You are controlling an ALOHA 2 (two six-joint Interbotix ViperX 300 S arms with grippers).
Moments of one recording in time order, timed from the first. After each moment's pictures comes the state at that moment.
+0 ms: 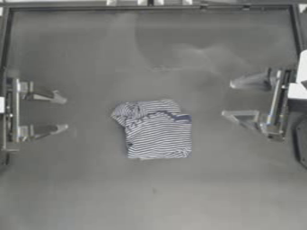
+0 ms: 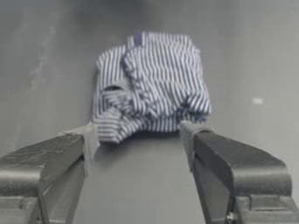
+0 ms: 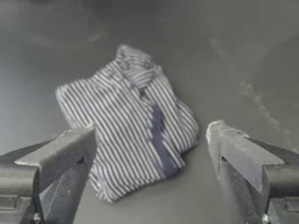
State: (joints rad) left arm 0.12 -0.92 1.09 0.21 0.25 -0.20; right arm -0.06 -0.74 1.04 -0.99 0.30 1.25
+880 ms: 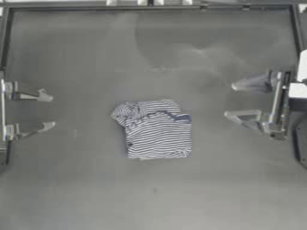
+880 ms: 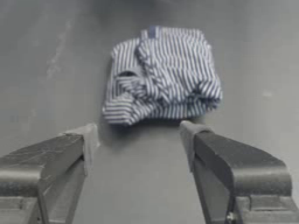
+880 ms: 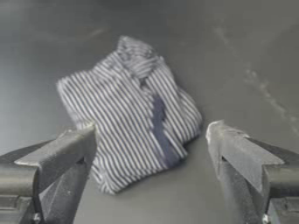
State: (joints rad) left arm 0.16 -1.08 1.19 0.21 0.26 -0.20; right arm -0.10 -0.79 1.10 -0.96 0.22 1.25
